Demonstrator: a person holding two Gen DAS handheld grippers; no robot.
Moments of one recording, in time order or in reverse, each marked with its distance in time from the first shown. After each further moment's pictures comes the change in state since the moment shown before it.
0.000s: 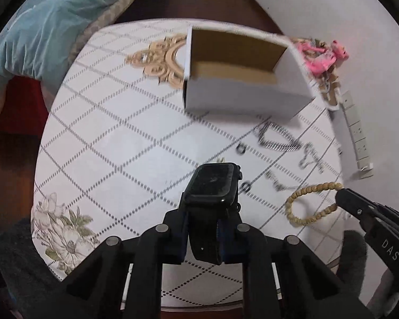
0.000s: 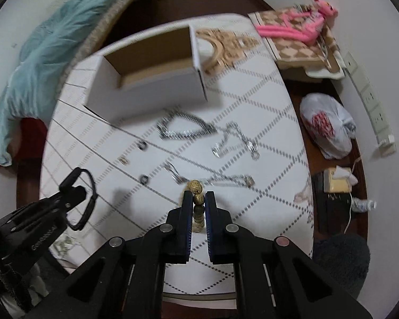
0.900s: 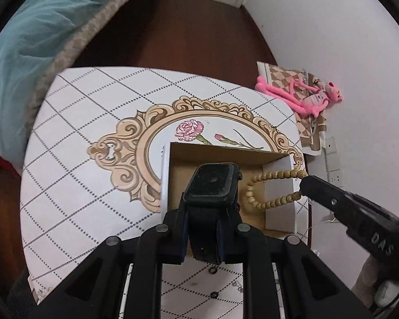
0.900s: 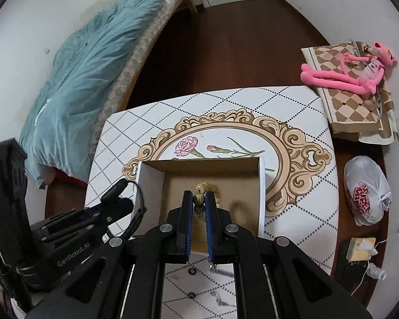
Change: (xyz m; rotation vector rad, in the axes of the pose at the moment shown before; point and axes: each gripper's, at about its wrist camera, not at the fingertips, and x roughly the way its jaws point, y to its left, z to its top) left arm 0.022 0.024 0.182 -0.074 0.018 -0.152; right arm 0.039 0.039 0.204 -0.081 -0.021 0.188
